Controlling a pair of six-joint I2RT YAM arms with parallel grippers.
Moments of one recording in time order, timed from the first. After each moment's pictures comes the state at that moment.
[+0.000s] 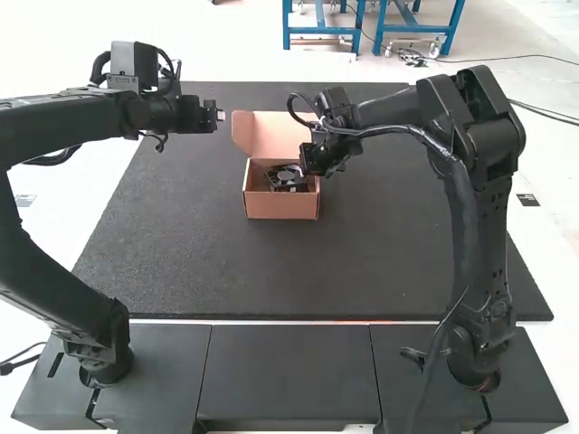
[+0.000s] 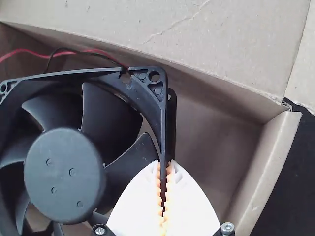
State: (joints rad) left arm -0.15 1.38 1.03 -0.16 0.18 -0.10; right arm 0.49 2.07 1.46 -0.36 -0.21 0.20
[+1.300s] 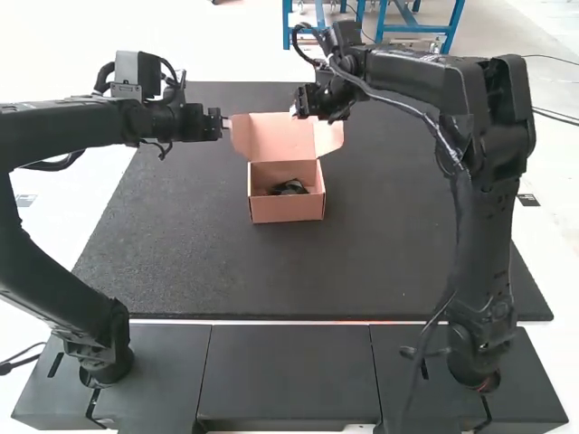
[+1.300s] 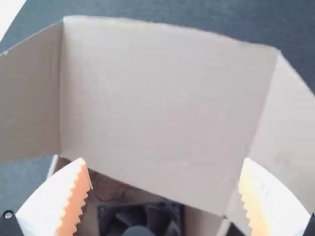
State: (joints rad) left arm -0.16 1.38 0.98 -0.14 0.27 -0.14; right arm 0.44 2.03 1.82 -0.58 -0.16 0.13
